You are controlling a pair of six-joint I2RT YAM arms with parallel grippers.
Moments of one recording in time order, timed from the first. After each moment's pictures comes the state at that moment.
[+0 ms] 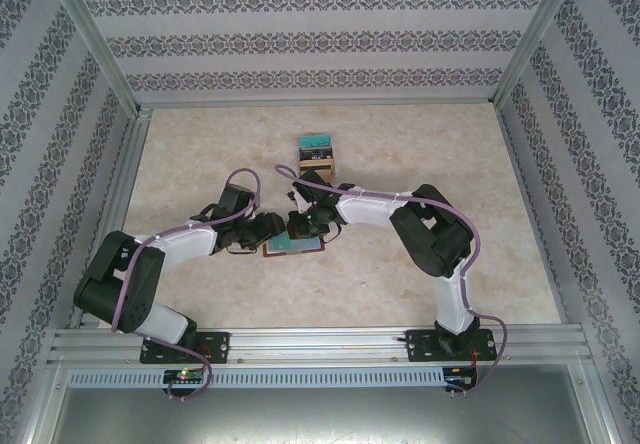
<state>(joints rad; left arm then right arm) -0.37 1.49 0.63 -0.08 0.39 -0.85 0.77 2.03 1.28 -0.36 -0.38 0.55</state>
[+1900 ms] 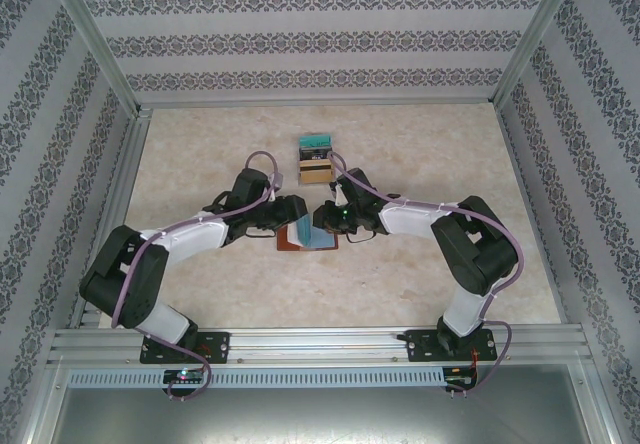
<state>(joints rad) -0.46 1.52 0.76 0.05 0.44 -0.86 0.60 1.76 0.92 -0.05 -0.44 0.78</state>
